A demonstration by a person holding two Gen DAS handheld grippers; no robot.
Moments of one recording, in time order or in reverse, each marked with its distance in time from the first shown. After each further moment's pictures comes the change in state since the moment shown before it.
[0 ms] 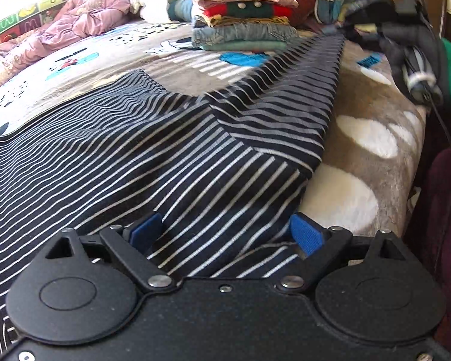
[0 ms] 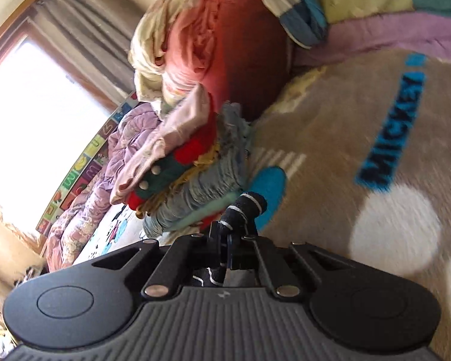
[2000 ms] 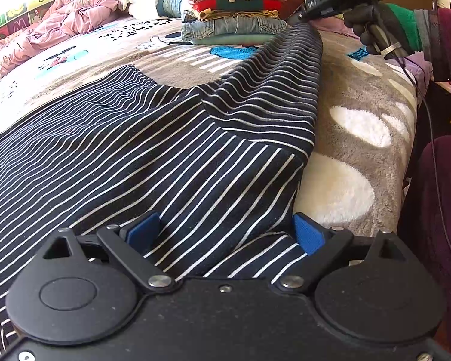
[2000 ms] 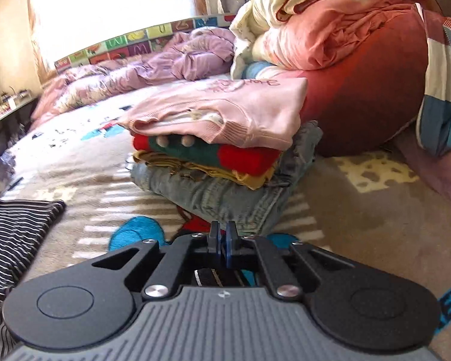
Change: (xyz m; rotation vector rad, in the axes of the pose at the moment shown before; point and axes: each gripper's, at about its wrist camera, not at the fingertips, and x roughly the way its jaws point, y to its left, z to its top) left arm -0.002 0.005 -0.002 0.012 0.013 -0.043; right arm 0.077 0.055 0.043 -0.747 0.224 -0.070
